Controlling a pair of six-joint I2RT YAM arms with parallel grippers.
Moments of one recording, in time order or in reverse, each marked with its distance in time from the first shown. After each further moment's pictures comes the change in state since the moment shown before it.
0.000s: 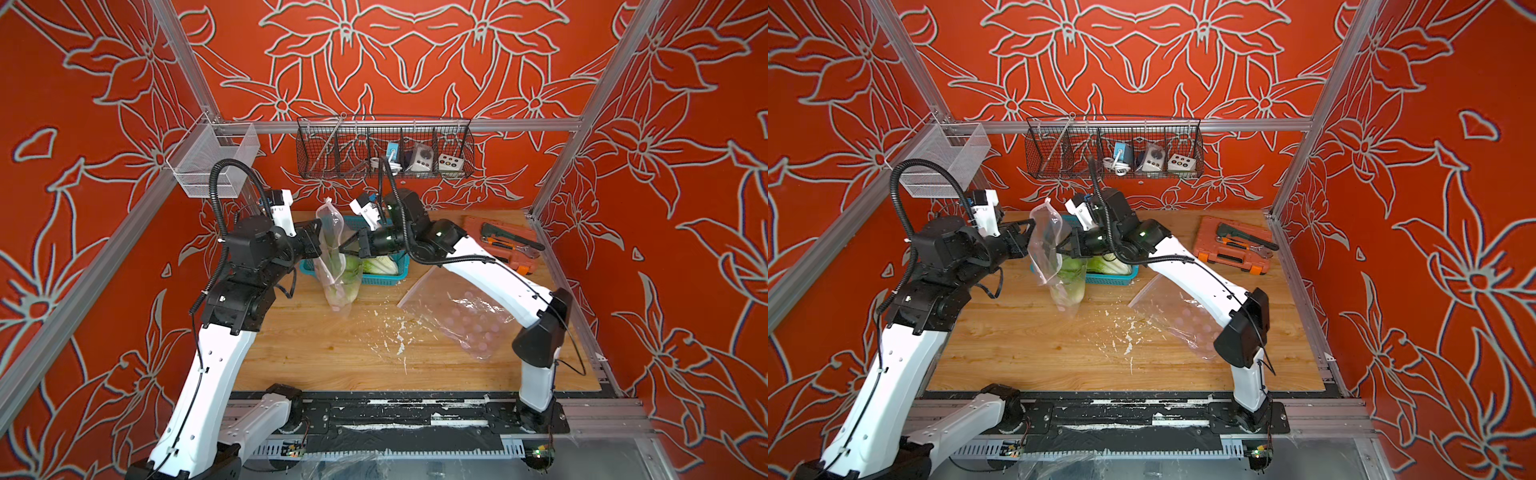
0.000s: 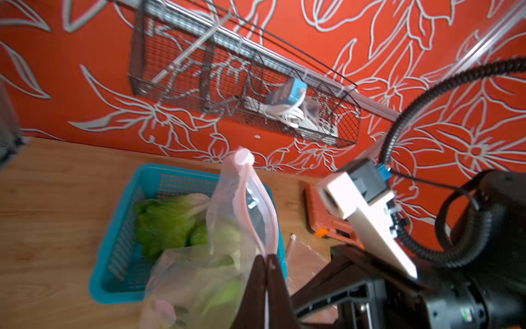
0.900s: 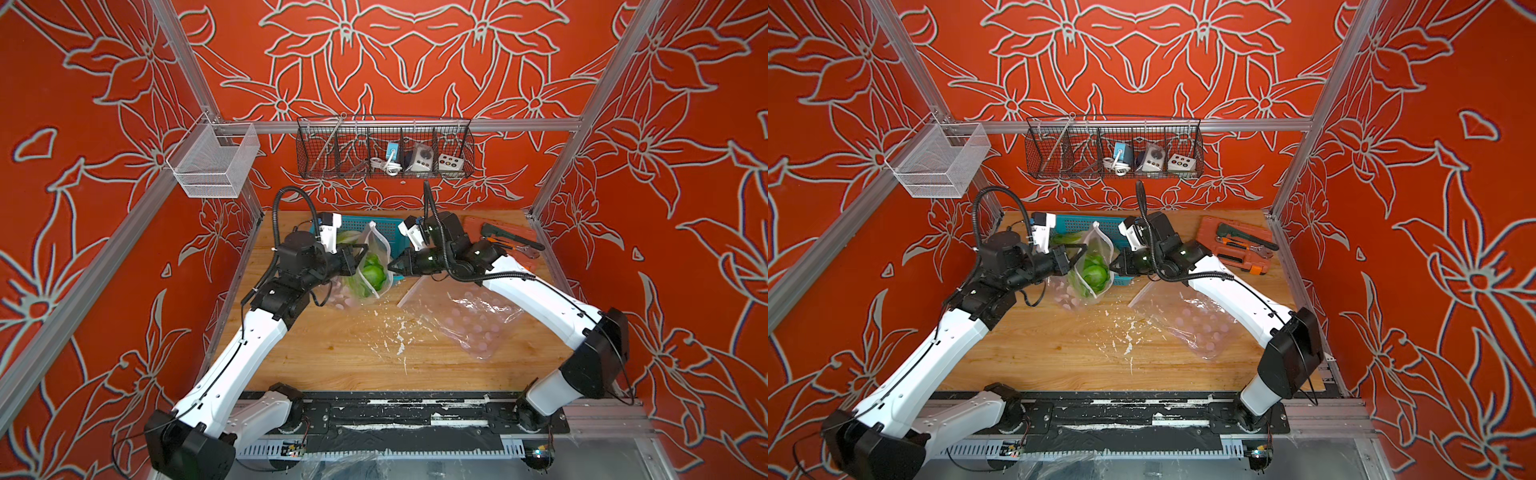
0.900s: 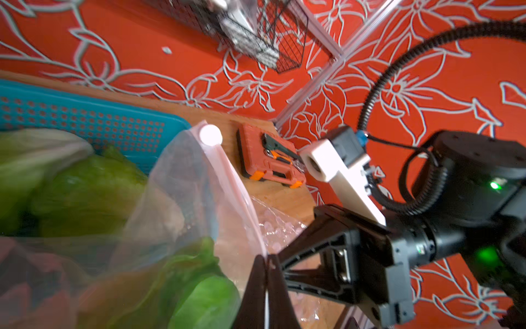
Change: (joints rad) left arm -0.102 0.035 -0.345 0.350 0.303 -0.181; right arm -0.167 -0.360 -0.546 -0.015 0.105 -0.082
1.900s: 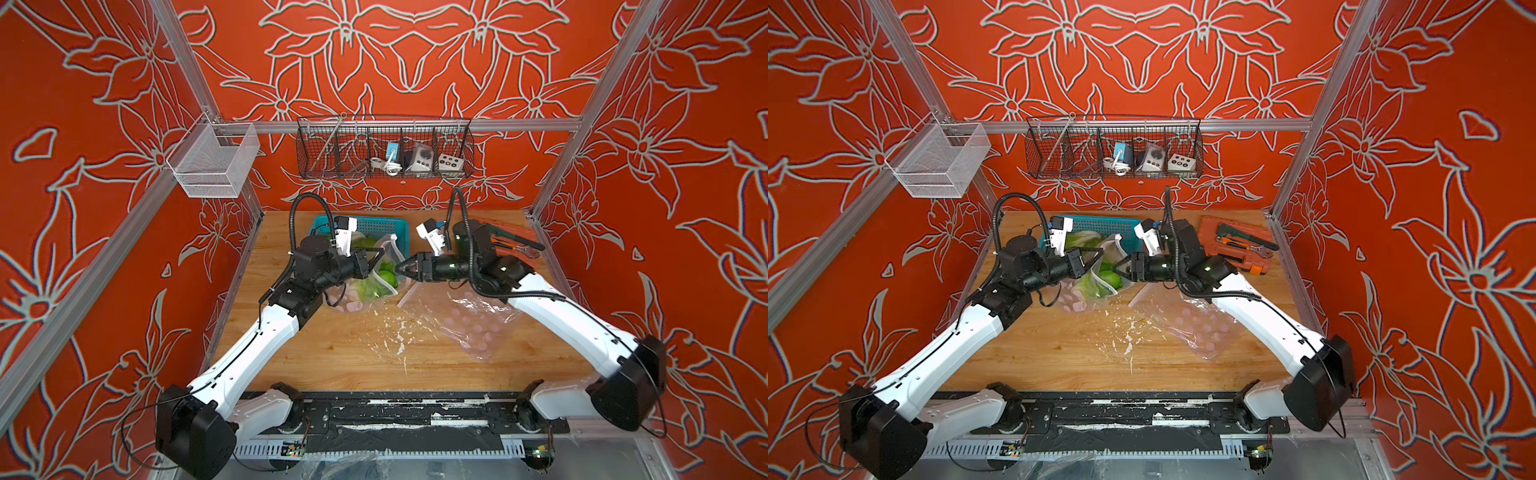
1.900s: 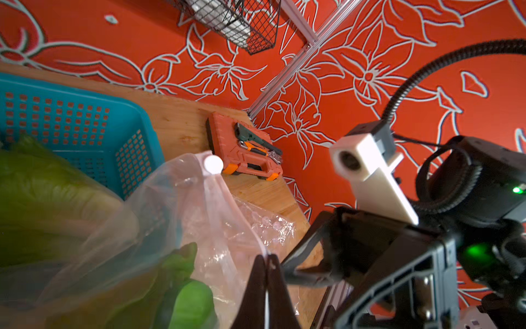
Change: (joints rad) left arm -0.111 0.094 -0.116 0.236 0.072 -0.077; right arm -0.093 -0.252 -0.285 0.144 -0.055 0.071
